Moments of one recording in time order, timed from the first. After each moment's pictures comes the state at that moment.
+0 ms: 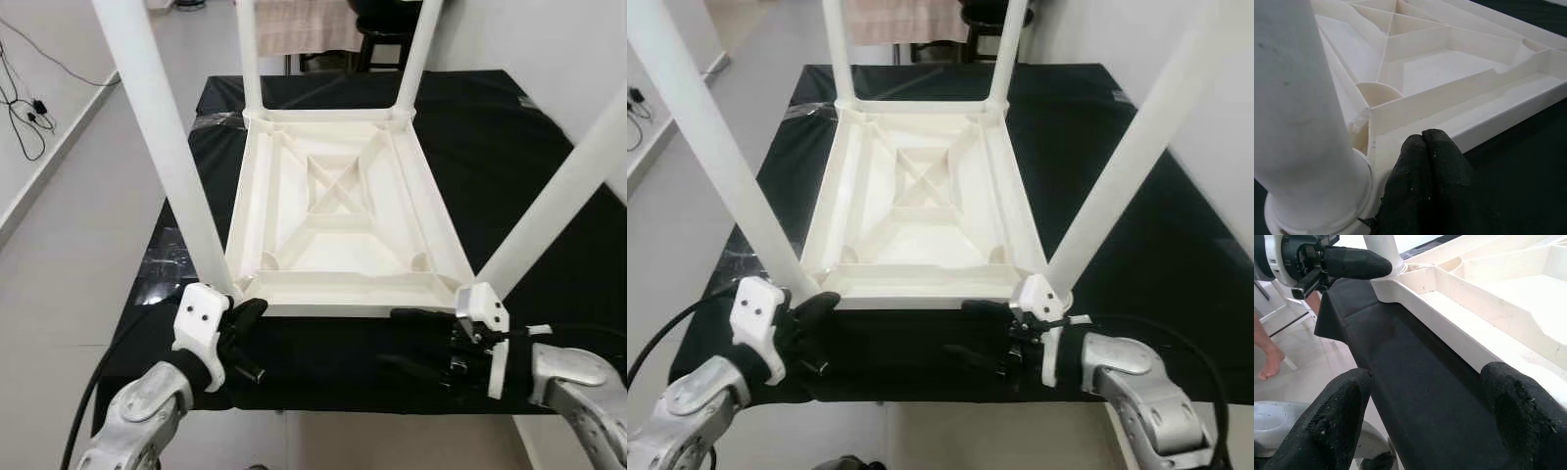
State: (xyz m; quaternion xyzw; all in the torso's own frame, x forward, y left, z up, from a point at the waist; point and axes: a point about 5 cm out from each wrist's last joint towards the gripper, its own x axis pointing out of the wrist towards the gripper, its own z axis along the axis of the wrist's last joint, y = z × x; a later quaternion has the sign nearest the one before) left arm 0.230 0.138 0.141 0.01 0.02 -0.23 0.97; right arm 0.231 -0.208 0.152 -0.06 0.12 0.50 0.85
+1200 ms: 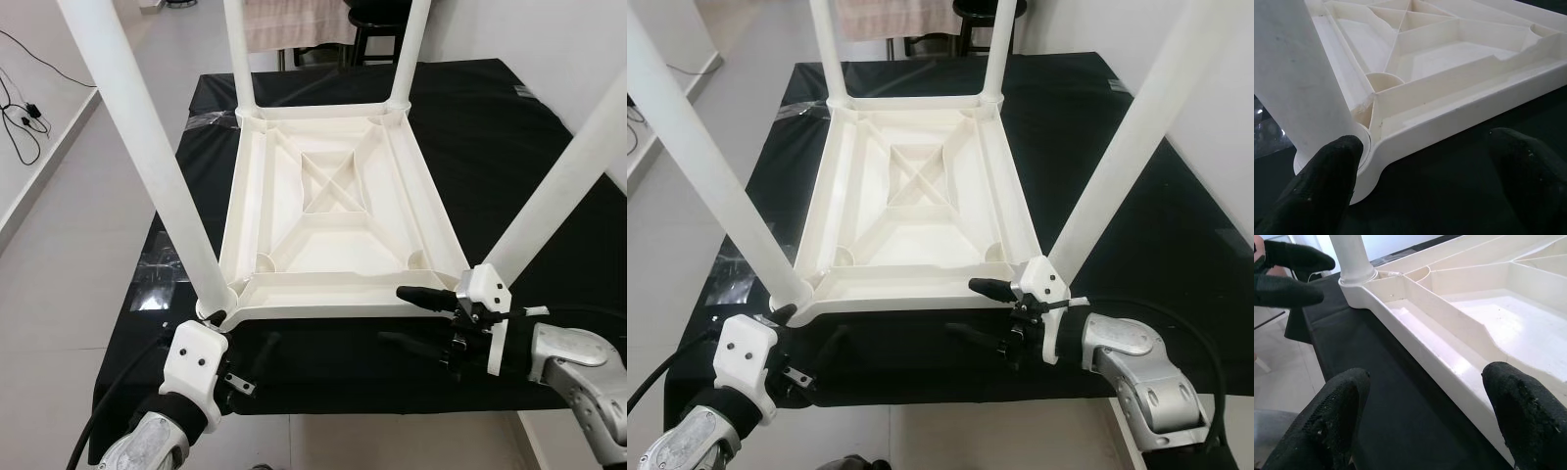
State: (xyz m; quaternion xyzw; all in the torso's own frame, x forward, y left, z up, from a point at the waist) left arm 0.186 0.138 0.142 0.04 0.01 -0.16 0.99; right arm 0.249 -0.206 0.158 -0.09 0.10 0.48 0.87
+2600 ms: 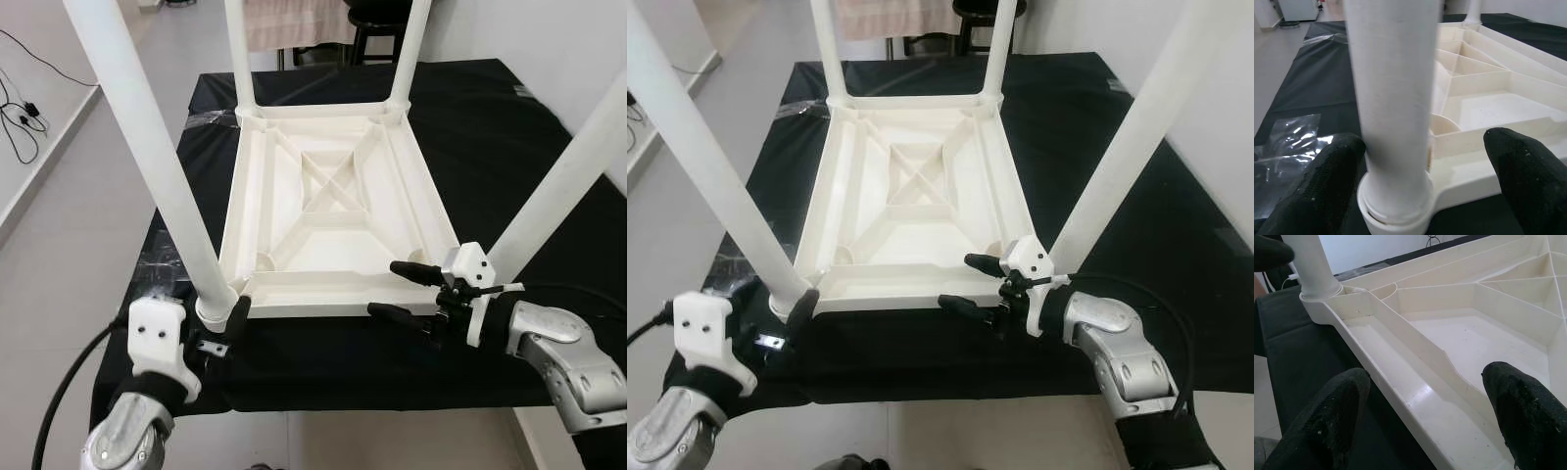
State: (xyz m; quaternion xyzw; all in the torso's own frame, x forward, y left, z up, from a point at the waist) left arm 0.205 0.162 0.159 -0.02 -0.04 -0.09 0.99; right arm 0.277 -0.201 0.164 -0.10 0.06 0.45 0.88
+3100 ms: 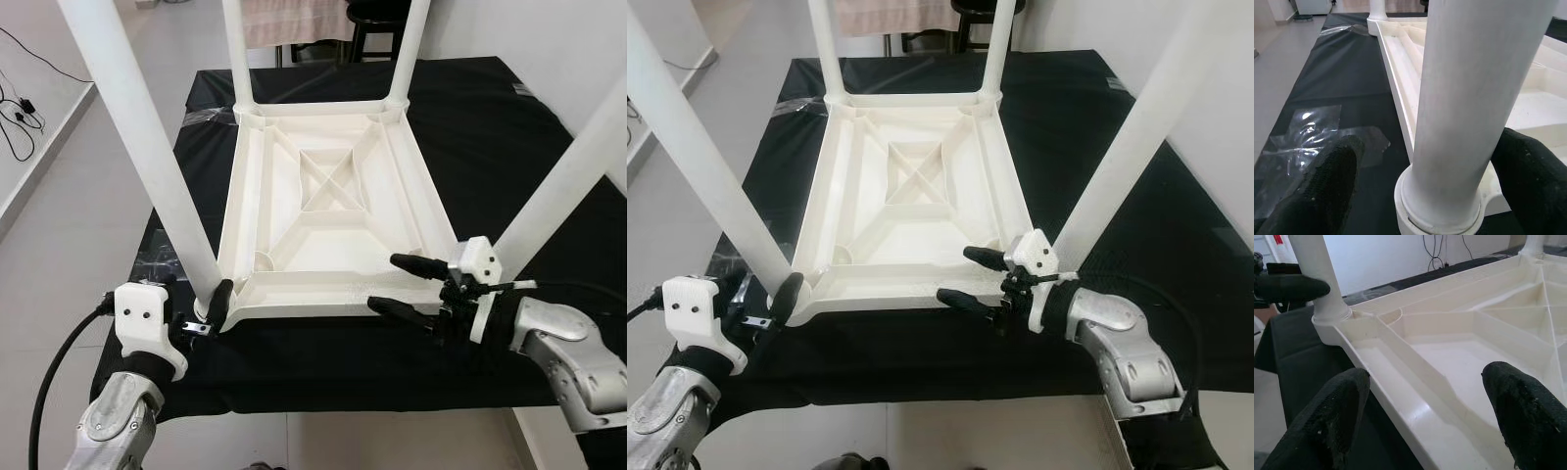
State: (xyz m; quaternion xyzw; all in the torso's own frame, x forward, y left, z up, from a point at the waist) left arm 0.222 0.181 0.148 -0.03 -0.04 -0.06 1.00; right arm 0.272 -0.201 0.178 -0.09 0.02 0.47 0.88
